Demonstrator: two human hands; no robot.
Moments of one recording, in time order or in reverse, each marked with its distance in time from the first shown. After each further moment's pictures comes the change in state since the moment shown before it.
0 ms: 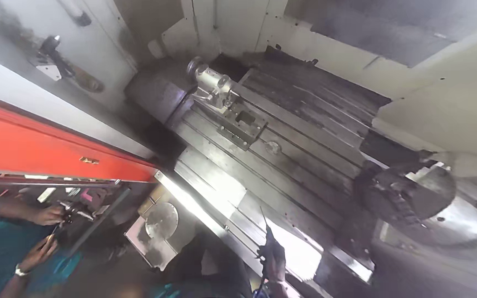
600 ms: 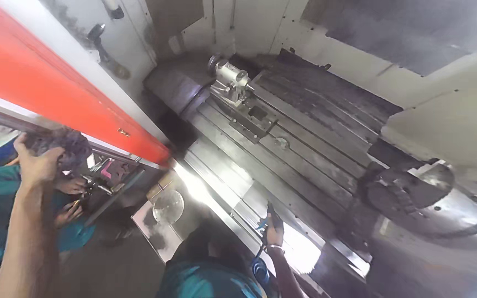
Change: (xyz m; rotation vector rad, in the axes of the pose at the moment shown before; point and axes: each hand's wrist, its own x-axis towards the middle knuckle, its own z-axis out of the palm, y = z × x) left_hand -0.183 0.225 -0.226 -0.625 1.128 0.234; right_hand 0.005 -0.015 0.028 0.112 -0.011 0.002
